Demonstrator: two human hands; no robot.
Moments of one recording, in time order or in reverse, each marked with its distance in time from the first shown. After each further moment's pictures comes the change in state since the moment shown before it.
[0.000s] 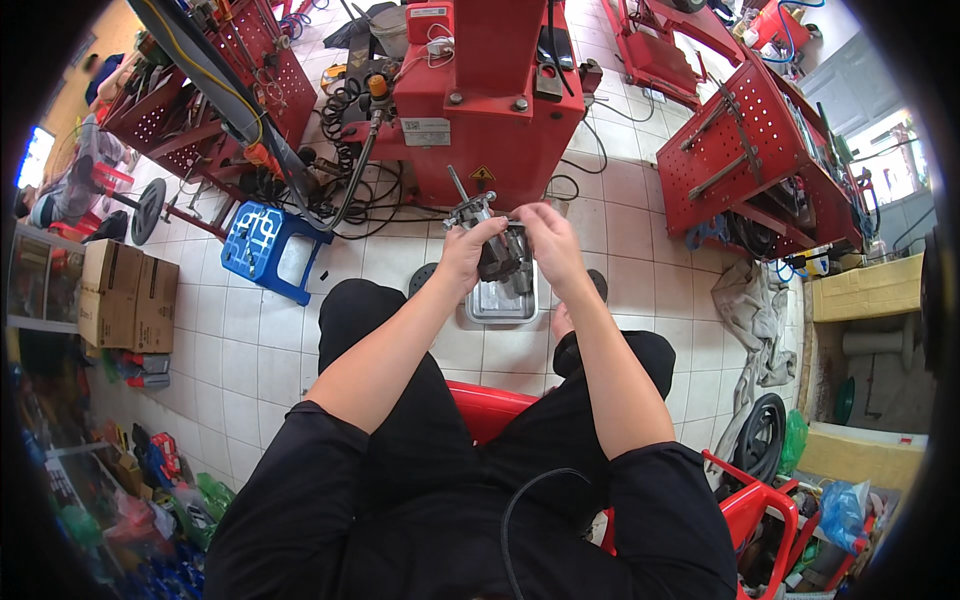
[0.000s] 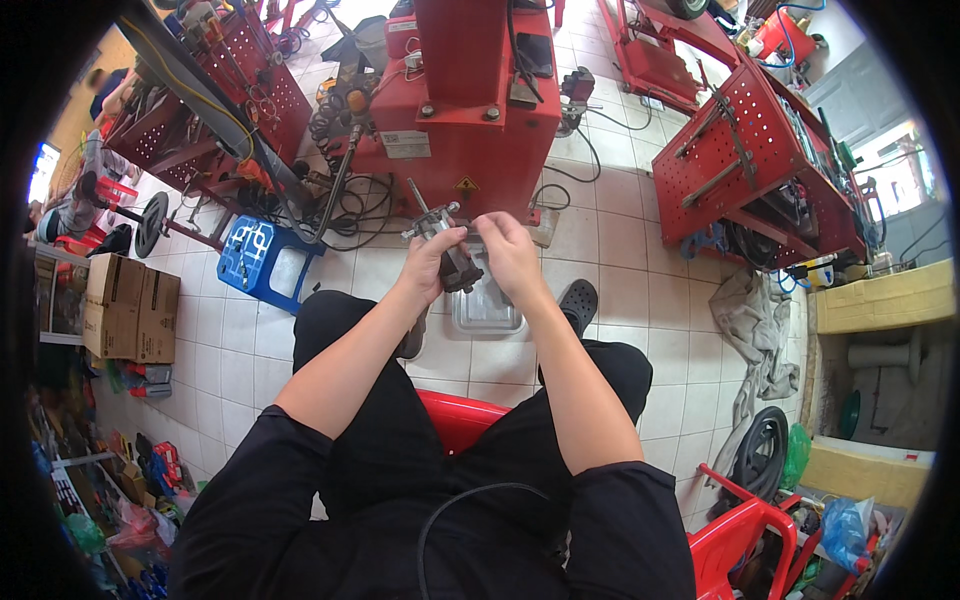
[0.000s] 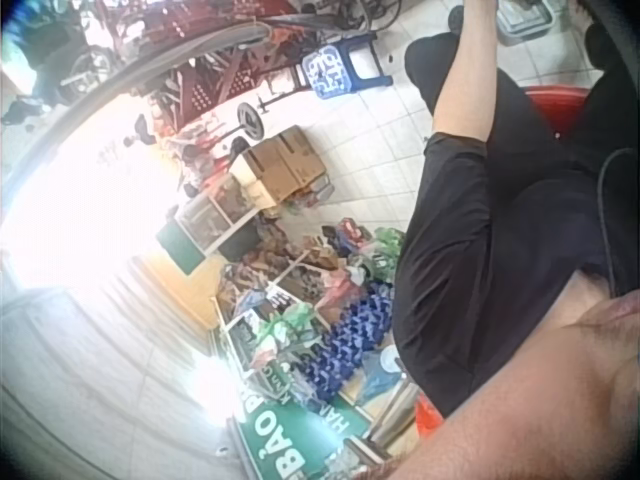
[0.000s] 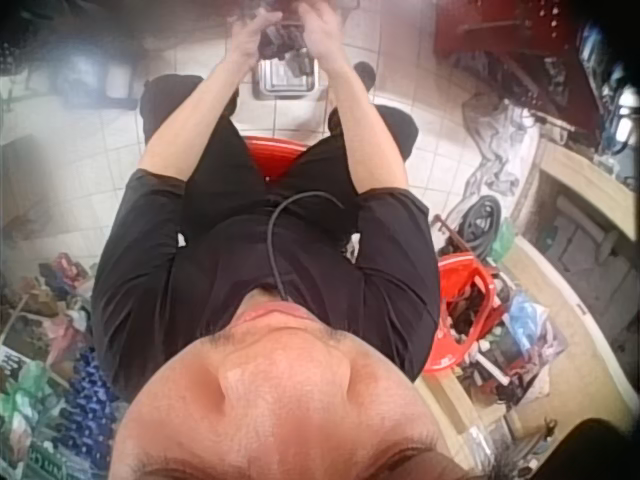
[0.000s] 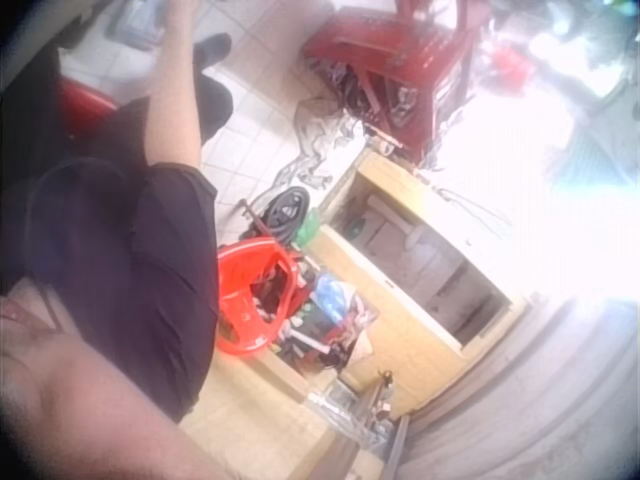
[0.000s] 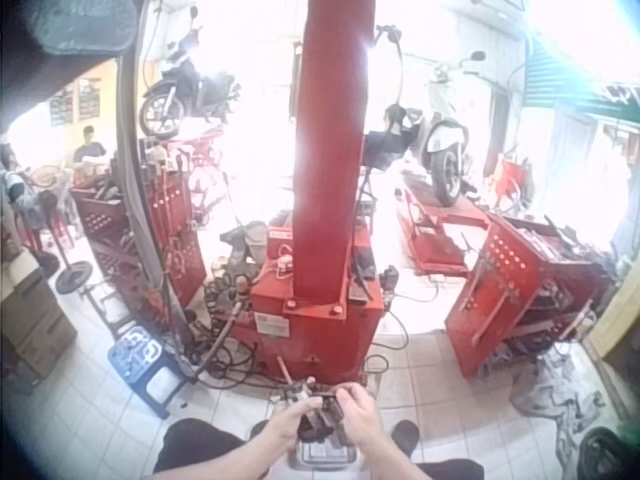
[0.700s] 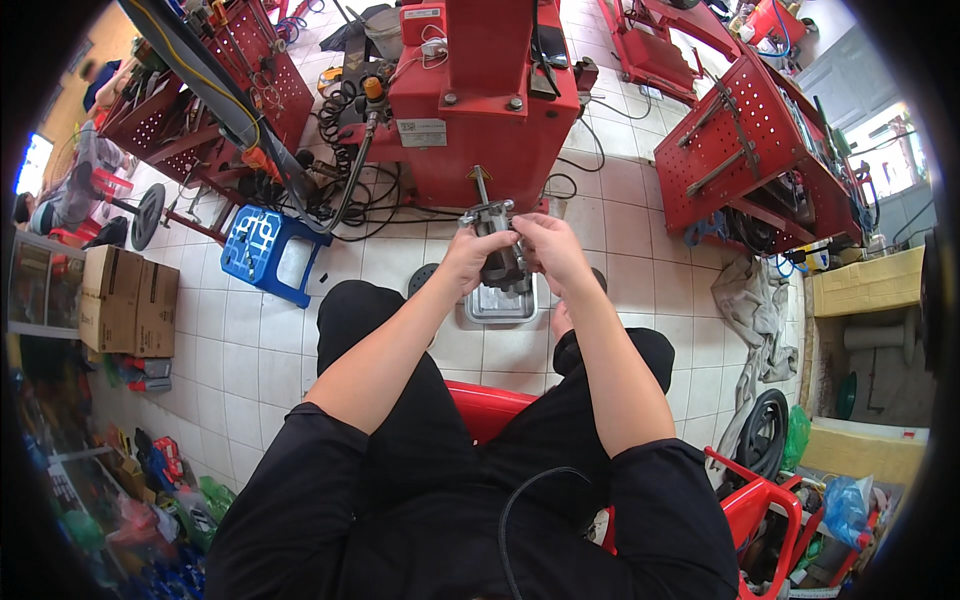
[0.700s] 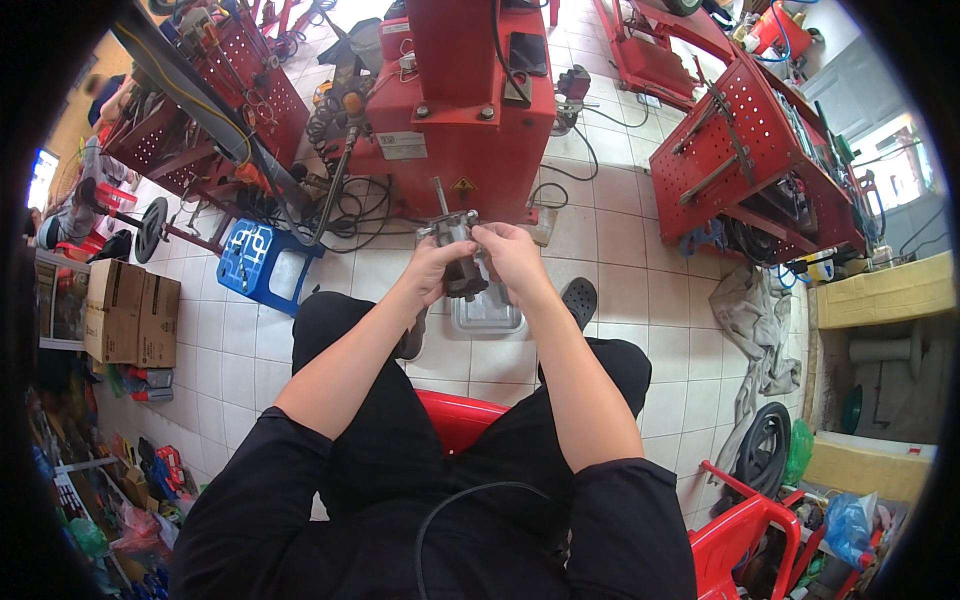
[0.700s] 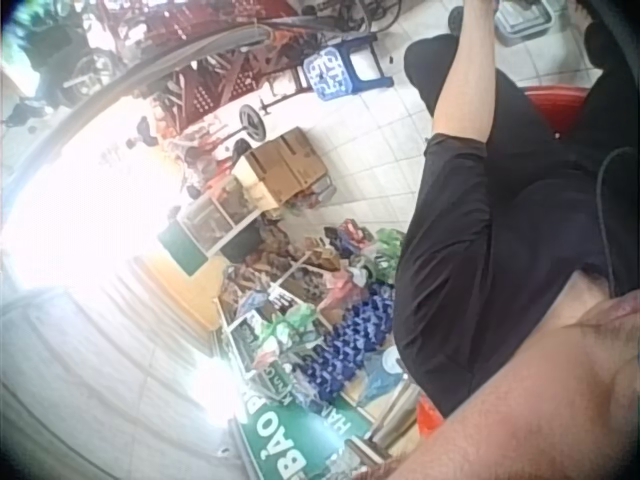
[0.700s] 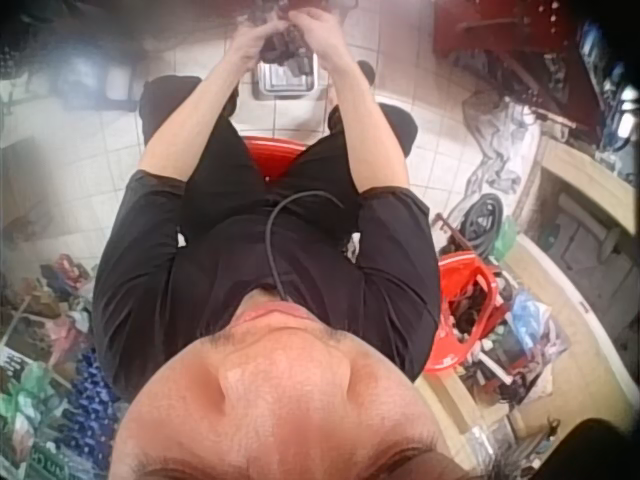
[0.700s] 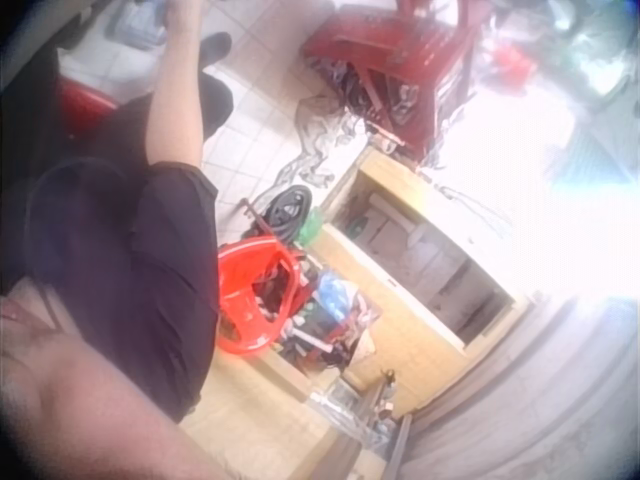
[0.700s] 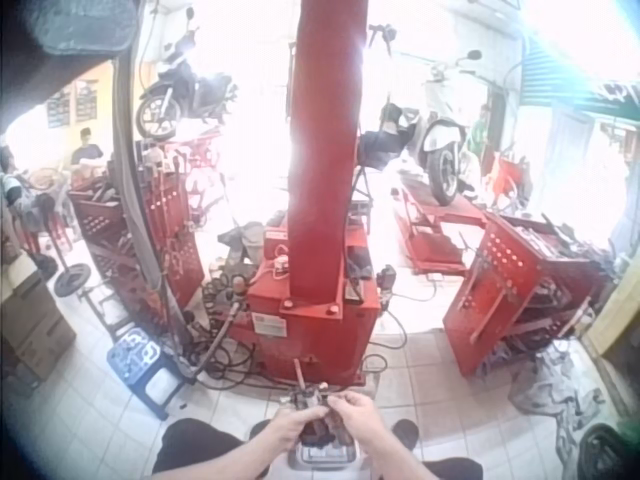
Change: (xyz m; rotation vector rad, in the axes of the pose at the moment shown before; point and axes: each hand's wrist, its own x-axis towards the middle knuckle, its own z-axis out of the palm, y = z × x) left_hand -0.005 0.002 0.007 0.116 -0.137 -0.116; right_hand -0.007 -0.014 -0.009 0.224 -0.078 0.356
